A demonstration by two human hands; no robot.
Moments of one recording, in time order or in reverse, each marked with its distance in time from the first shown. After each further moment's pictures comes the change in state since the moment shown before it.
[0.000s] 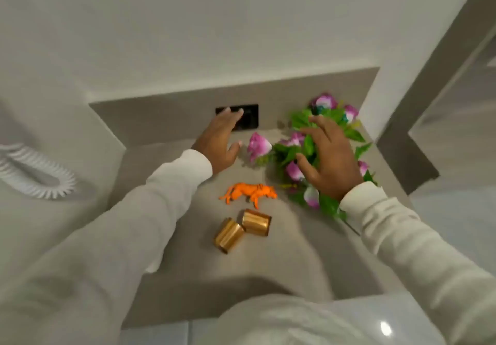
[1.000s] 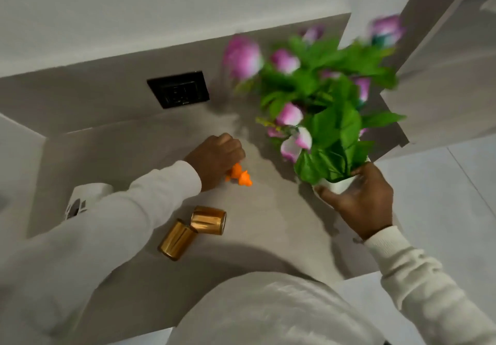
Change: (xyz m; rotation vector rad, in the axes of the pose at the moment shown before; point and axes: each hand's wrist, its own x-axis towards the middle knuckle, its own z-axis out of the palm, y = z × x) left_hand 0.033 0.028 0.107 0.428 -0.356 0.607; right_hand -0.111 0.095 -0.017 0.050 0.090 0.805
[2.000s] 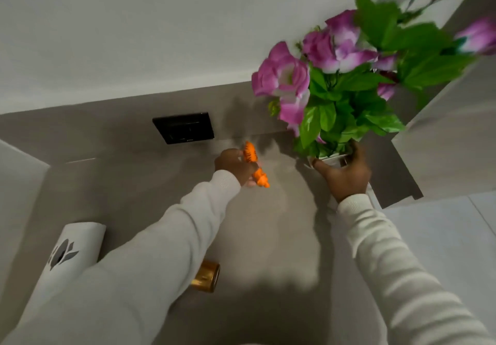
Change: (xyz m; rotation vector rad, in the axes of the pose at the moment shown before) left_hand 0.099 -0.015 -0.004 -1.488 0.305 -1.304; right_hand 0.148 -0.030 0.072 0.504 0.045 0.137
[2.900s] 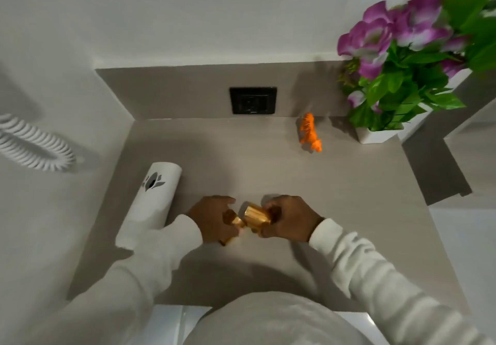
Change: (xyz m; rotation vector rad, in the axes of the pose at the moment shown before) left_hand -0.149 -0.131 -0.166 0.882 -0.180 0.077; right_hand -0.211 -0.045 0.061 -0.593 -1.176 -0.266
